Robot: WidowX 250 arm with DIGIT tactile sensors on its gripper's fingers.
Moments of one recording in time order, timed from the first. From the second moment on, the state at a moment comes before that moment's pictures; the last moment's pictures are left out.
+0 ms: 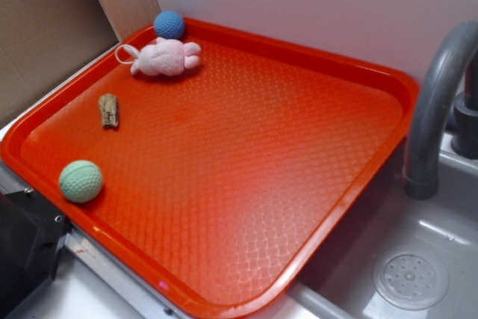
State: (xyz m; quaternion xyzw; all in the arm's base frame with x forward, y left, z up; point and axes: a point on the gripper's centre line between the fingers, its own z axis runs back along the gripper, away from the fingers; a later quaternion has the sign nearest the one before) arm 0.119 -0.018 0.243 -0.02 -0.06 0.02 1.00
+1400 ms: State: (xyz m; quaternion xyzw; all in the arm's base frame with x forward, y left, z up) arm 0.244 0.032 0.139 -0.05 0.06 0.55 0.83
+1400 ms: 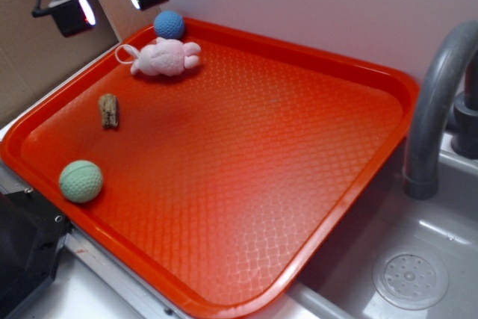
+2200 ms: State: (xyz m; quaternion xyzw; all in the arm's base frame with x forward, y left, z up) arm 0.281 0.087 0.072 0.02 0.05 0.82 0.57
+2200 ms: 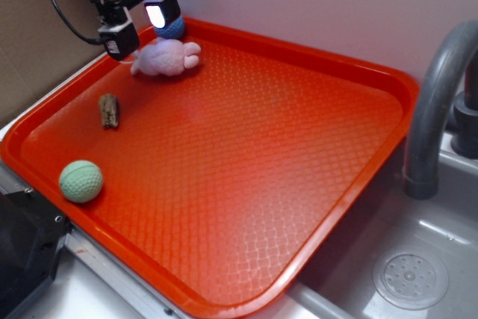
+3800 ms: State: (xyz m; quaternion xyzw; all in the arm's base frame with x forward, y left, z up) arm 0.290 0.072 0.039 0.08 -0.03 0.74 0.67
